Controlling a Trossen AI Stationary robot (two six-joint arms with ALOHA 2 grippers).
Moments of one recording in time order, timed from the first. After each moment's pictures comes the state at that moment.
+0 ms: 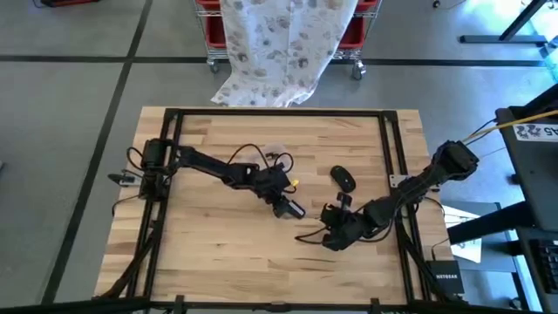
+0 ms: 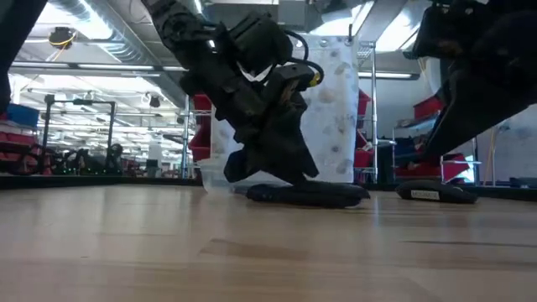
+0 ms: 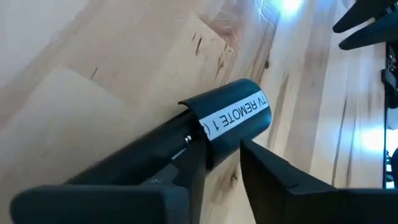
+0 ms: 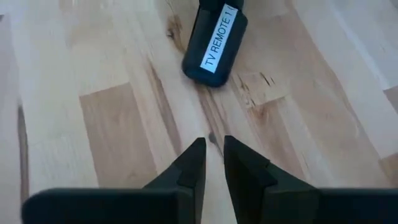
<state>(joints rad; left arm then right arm) 0.02 1.95 1.10 0.06 0.21 -0.66 0.58 1.52 0.79 -0.43 0.49 0.81</state>
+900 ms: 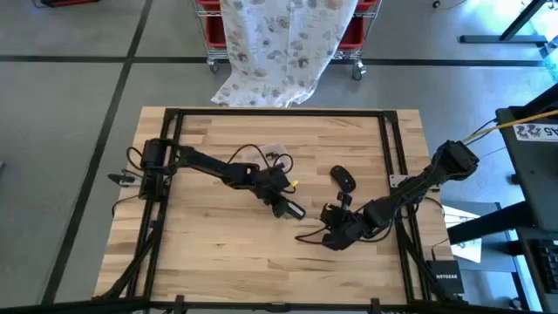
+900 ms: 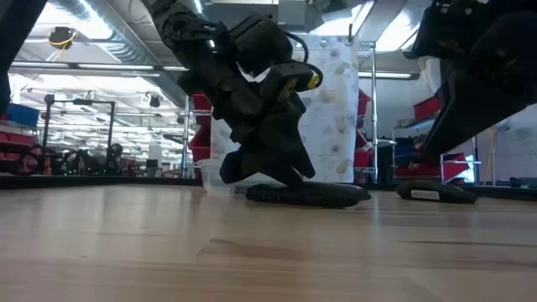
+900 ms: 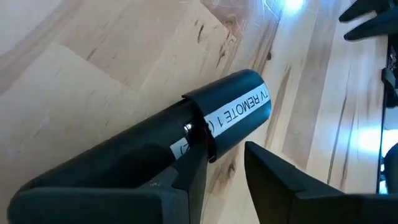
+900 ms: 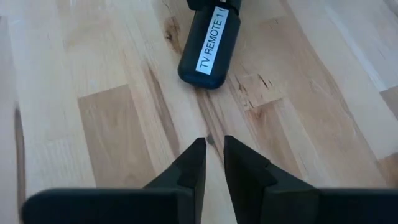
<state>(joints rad) 0.02 1.95 1.10 0.03 0.25 -0.71 0.58 1.52 0.79 -0.43 0.50 0.81</state>
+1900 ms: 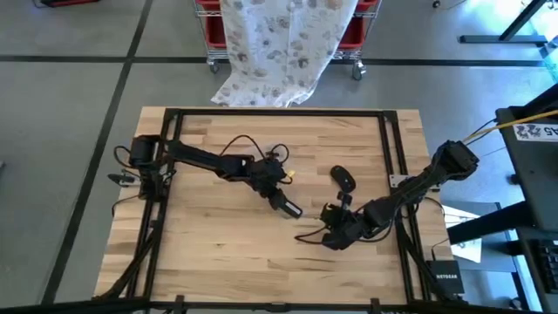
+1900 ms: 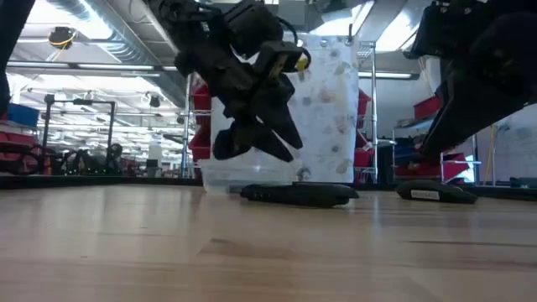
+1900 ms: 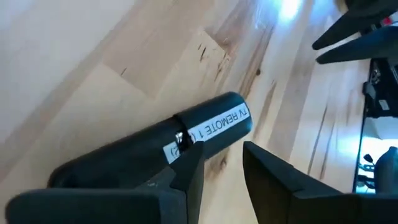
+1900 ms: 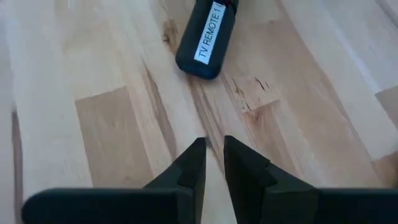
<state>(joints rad) 0.06 1.83 1.10 -0.08 0.25 -0.71 0.58 1.52 0.79 -0.43 0.52 0.81</state>
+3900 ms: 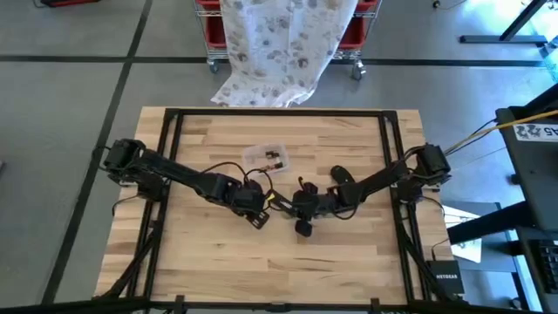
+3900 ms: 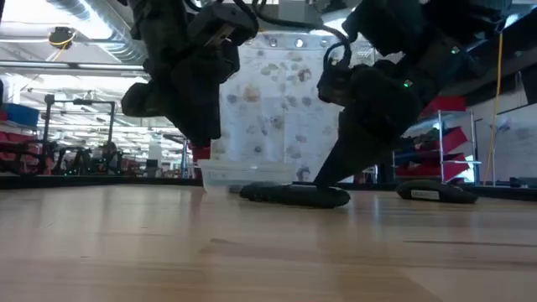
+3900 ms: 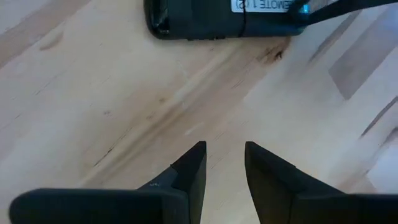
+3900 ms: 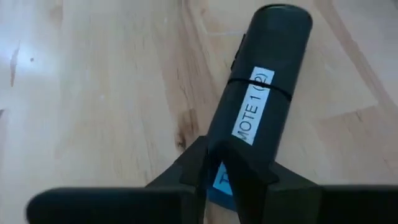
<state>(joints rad) -0.22 1.66 1.10 -0.54 -0.11 -1.07 0.22 1.78 0.79 0.16 0.15 0.45</state>
